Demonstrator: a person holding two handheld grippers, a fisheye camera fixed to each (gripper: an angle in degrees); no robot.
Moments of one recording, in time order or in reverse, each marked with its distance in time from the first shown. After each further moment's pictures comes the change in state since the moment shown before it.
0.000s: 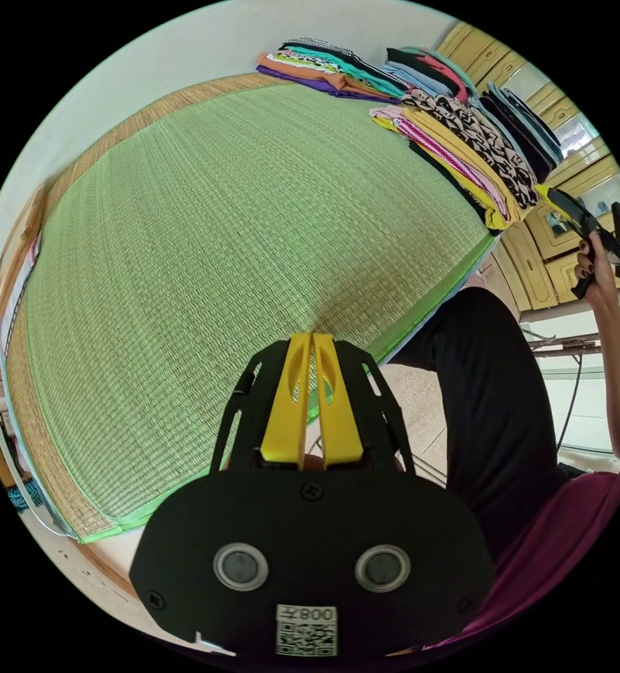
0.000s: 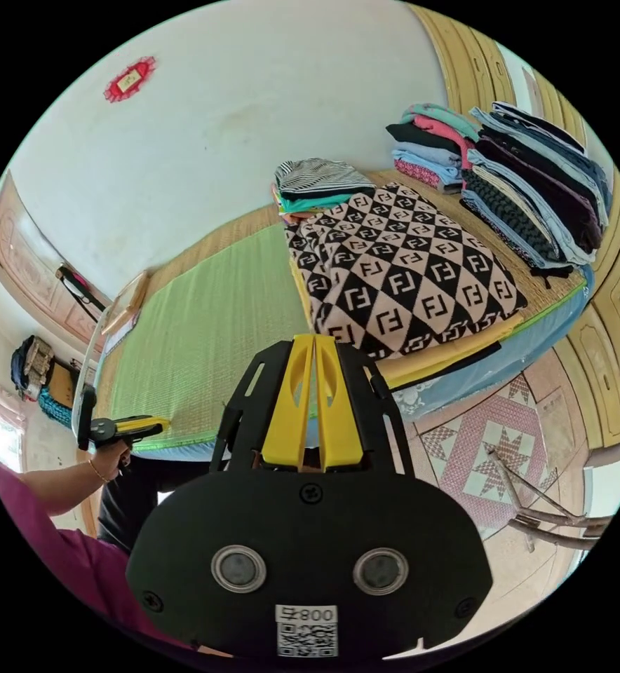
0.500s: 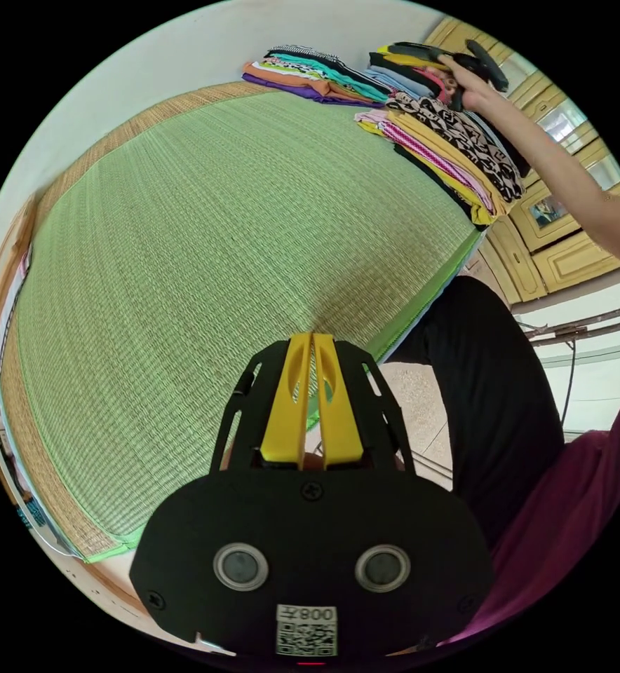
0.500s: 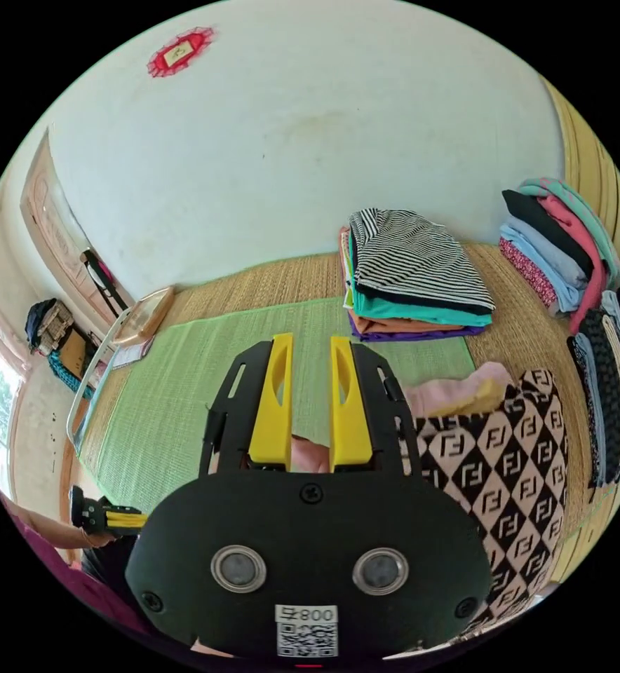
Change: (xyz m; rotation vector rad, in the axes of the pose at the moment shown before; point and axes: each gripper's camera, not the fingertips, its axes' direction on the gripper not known) left arm -0.015 0.020 -0.064 0.040 0.033 0.060; right arm -0.077 -0.294 0.168 0.028 -0.091 -0.235
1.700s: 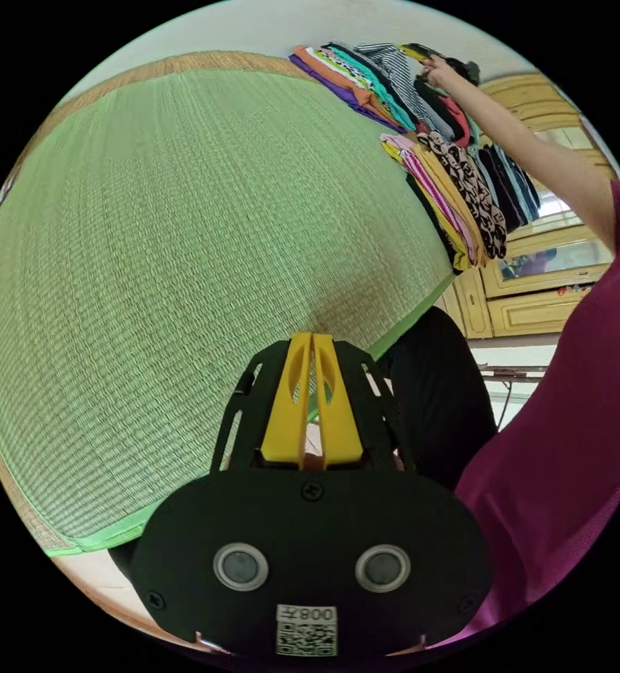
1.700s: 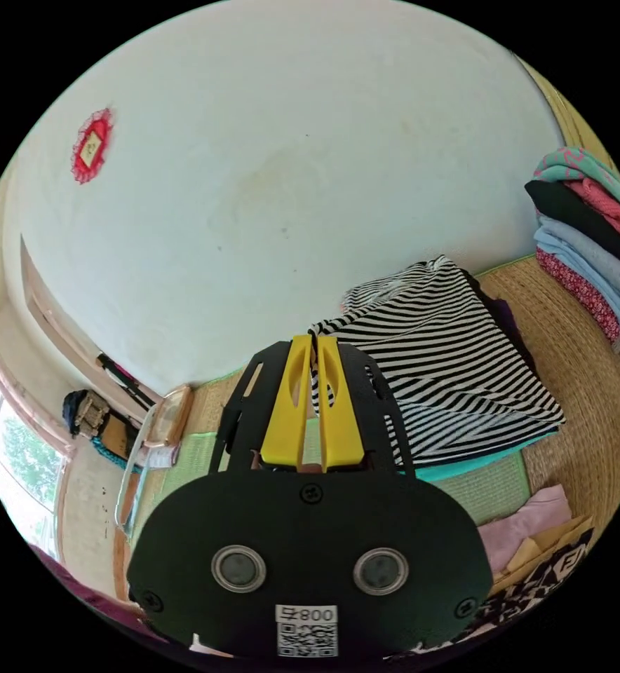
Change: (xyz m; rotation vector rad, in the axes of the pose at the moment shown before) left arm -0.133 0.034 -0.162 -0.017 0.331 -0.209; right arm 0.064 -0.180 0.067 0.192 -0.257 0.179
